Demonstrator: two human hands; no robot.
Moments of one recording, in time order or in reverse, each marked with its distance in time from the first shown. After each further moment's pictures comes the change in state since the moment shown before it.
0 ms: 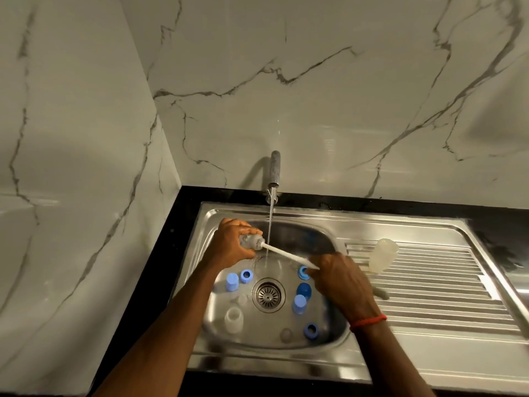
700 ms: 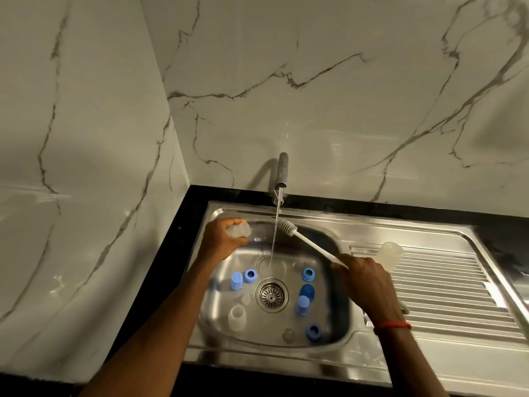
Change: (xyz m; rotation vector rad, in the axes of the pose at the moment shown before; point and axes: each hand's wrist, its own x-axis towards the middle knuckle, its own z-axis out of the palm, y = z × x) left_hand -0.010 -0.012 -0.019 -0.239 0.207 -0.305; right_hand -0.017 0.028 -0.015 -0.014 0.039 0.142
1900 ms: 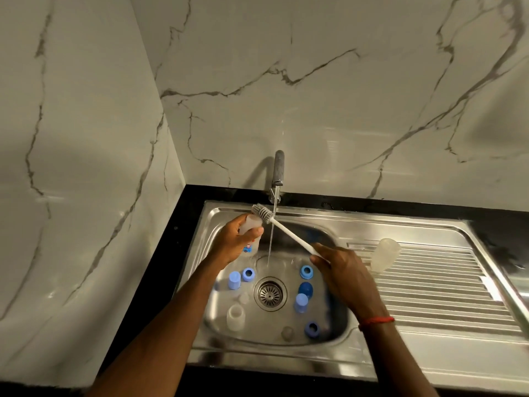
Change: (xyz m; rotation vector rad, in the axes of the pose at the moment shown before) left_hand -0.006 0.018 0.020 -0.352 -0.224 -0.040; right_hand 0.009 -0.027 0.006 0.243 0.052 -0.174
